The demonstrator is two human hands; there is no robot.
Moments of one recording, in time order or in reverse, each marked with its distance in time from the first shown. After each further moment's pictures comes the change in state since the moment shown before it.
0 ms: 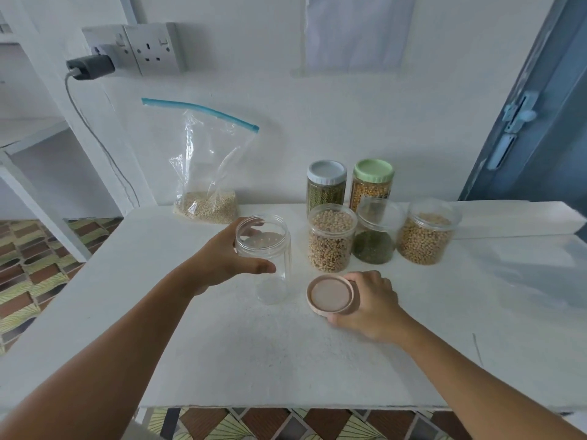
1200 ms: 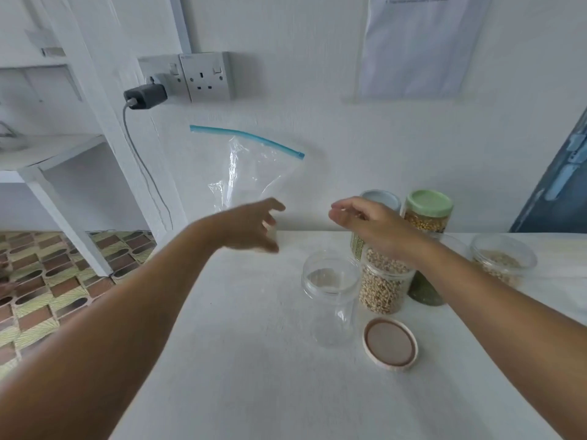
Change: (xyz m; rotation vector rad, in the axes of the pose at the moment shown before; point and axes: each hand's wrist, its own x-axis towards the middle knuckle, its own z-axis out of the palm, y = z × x) left_hand 0.066 0.040 -0.118 0.528 -0.142 -0.058; right_hand 0.108 -0.156 -0.100 0.352 0.046 -0.239
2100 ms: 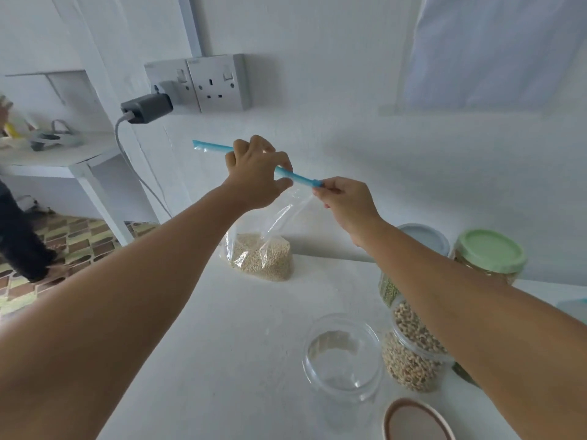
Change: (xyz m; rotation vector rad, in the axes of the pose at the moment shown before) left_hand 0.119 -0.003 -0.067 0.407 0.667 -0.068; right_hand 0.191 0.002 0.040 0.389 0.223 -0.073
